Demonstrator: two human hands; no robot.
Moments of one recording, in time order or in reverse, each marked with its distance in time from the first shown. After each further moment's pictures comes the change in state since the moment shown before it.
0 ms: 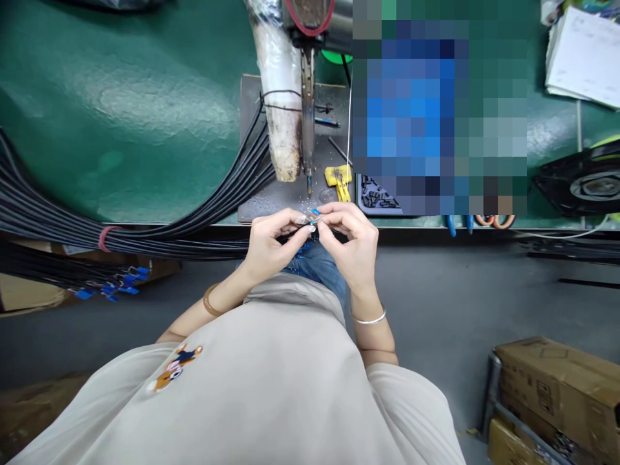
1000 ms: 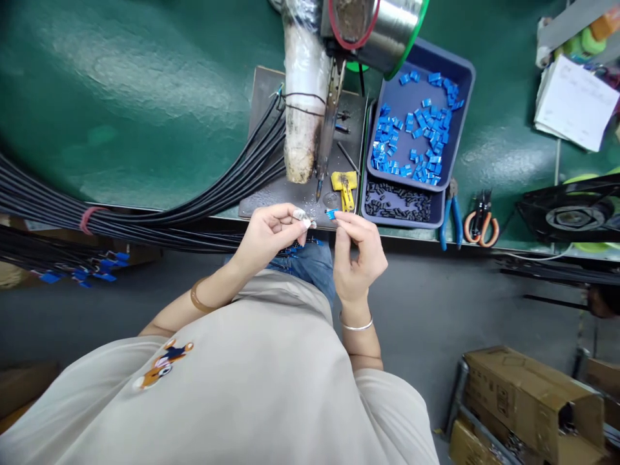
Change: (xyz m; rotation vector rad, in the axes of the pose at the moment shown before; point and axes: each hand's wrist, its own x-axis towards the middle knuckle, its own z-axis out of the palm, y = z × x) left_hand 0.010 0.010 -0.004 -0.629 -0.019 -0.434; right_hand -0.009 -0.001 0.004 -0.198 0.294 -0.377
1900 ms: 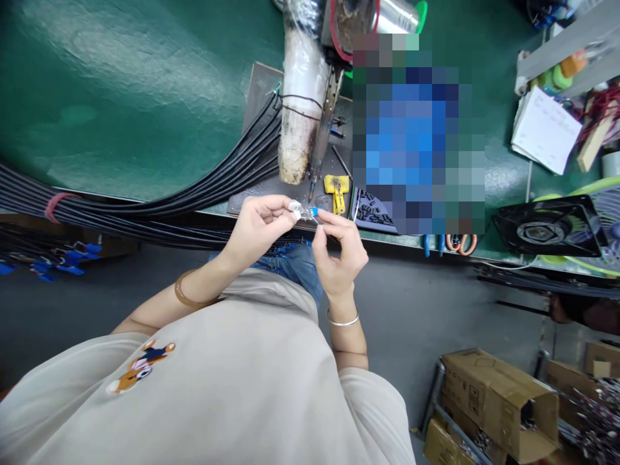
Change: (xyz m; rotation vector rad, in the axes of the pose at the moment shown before) left_hand 0.010 0.001 0.007 0.109 0.139 0.125; right_hand 0.000 0.010 0.003 -0.049 -0.130 -0.043
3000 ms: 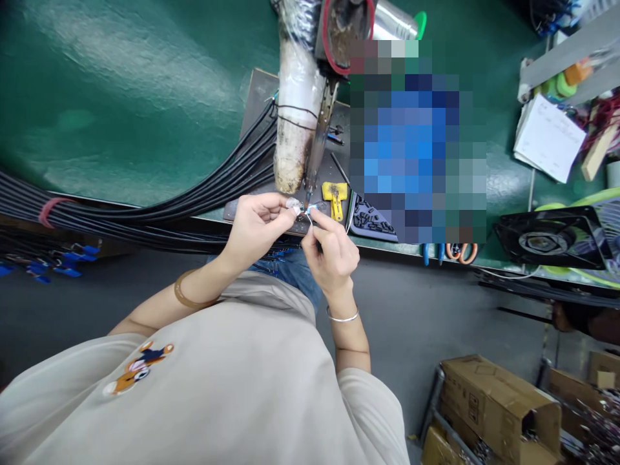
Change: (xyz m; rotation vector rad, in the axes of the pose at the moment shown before) left_hand 0.013 0.000 0.006 0.041 0.067 0.125; right_hand 0.014 0.011 0.008 -0.259 0.018 -0.336
